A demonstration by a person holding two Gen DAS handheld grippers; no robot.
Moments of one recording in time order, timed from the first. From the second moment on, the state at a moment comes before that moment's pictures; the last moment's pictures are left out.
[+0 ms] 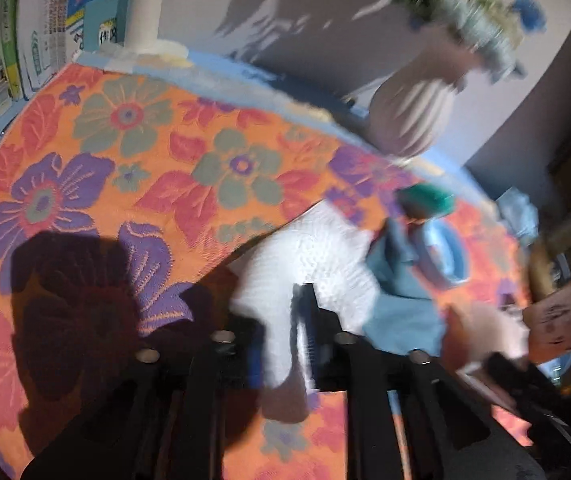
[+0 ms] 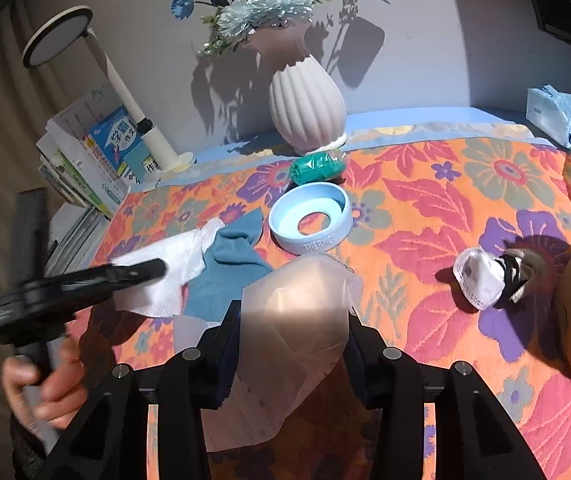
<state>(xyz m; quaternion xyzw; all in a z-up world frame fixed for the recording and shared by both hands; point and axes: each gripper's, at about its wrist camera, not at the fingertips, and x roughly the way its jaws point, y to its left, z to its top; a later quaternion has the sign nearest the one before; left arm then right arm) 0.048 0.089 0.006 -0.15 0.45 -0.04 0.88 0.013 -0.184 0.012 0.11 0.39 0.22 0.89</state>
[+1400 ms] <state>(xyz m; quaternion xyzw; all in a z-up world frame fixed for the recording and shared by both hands) -0.050 -0.100 0.156 -0.08 0.29 -0.25 0.92 -0.105 -0.313 0.125 0.13 0.29 0.12 0.94</state>
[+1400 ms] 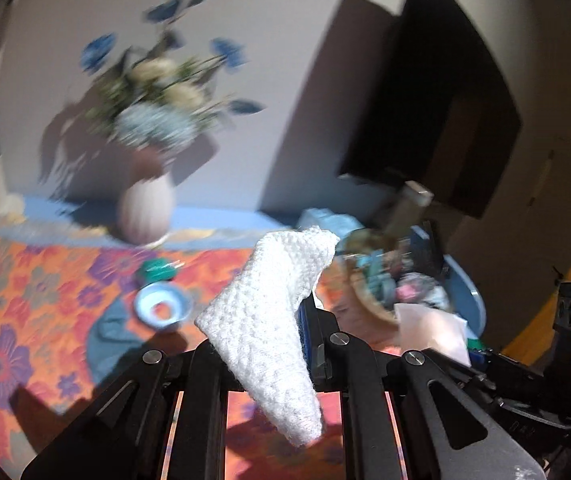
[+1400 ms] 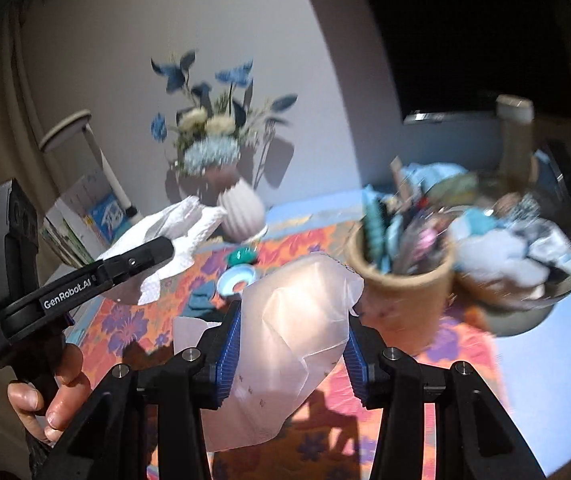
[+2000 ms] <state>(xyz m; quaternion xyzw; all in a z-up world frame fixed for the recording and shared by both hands) -0.019 -0.281 0.220 -0.02 0.29 -0.38 0.88 -0.125 -0.493 0.177 0.22 0.22 -0.03 0.95</state>
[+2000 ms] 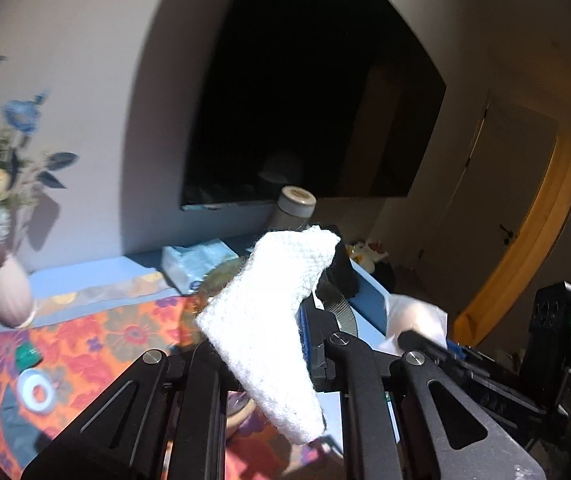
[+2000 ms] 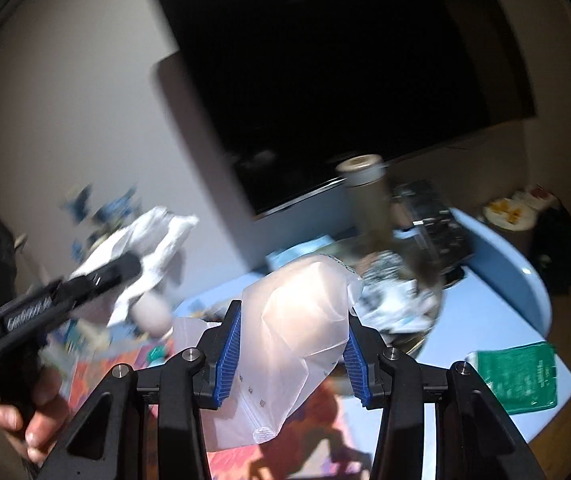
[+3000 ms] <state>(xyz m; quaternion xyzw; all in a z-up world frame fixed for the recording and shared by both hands) 0.018 -0.305 0.208 -0.01 0.31 -0.40 0.86 -0.062 -0.519 0.145 0.24 0.29 -0.08 0.92</state>
